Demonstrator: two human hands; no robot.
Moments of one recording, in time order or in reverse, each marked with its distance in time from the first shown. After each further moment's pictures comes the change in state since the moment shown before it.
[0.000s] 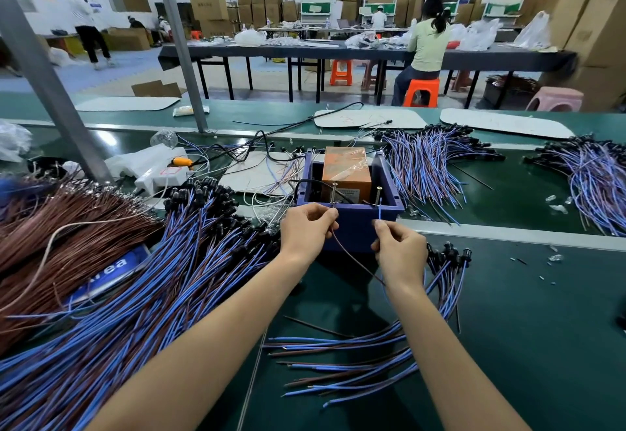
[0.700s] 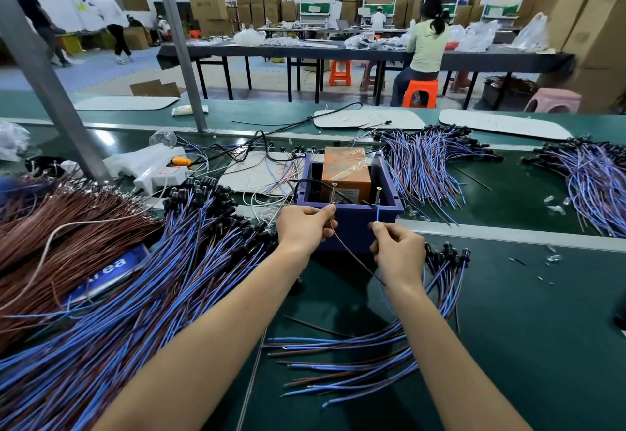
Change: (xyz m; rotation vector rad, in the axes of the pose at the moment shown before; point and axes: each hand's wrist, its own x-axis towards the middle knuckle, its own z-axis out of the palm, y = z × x) left_hand 0.006 0.006 0.001 -0.040 0.061 -0.176; right_hand 0.001 0.001 -0.001 -0.018 -0.029 0.020
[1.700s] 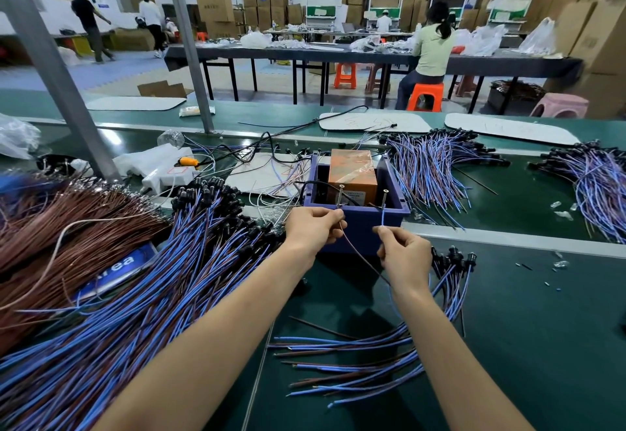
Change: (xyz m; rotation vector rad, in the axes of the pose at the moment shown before) left_hand -0.007 0.007 -0.004 -0.052 -0.117 -0.033; right_hand 0.004 0.010 0.000 0.026 -0.008 -0.006
